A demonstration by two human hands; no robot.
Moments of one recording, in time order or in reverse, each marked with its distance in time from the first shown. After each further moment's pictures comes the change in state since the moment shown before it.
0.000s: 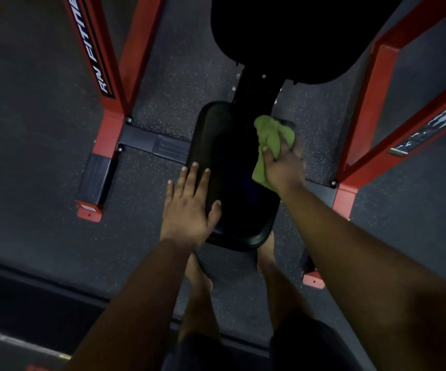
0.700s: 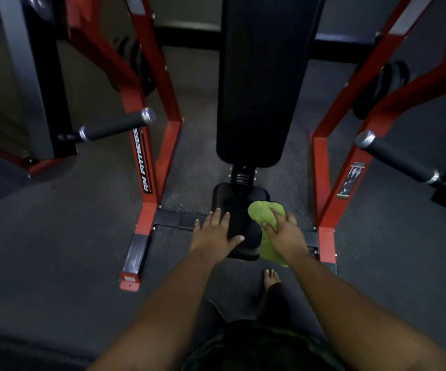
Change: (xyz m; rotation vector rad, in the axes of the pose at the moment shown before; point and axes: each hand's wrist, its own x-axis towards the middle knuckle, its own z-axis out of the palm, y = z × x) left_hand -0.118 0.075 -0.224 0.207 -0.203 0.114; right_hand -0.278 -0.042 -0.153 0.108 0.072 -0.148
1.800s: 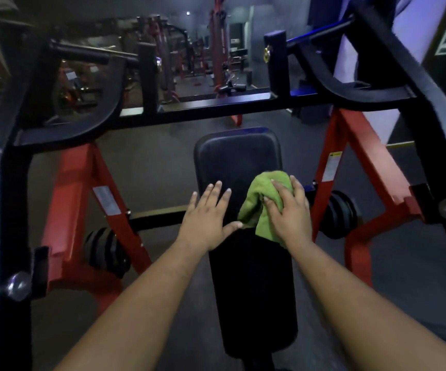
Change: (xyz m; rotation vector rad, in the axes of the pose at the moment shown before) left_hand 0.220 0.027 -0.492 0.349 0.748 0.486; right_hand 0.238 -0.294 -0.318 0.202 0.899 -0.246
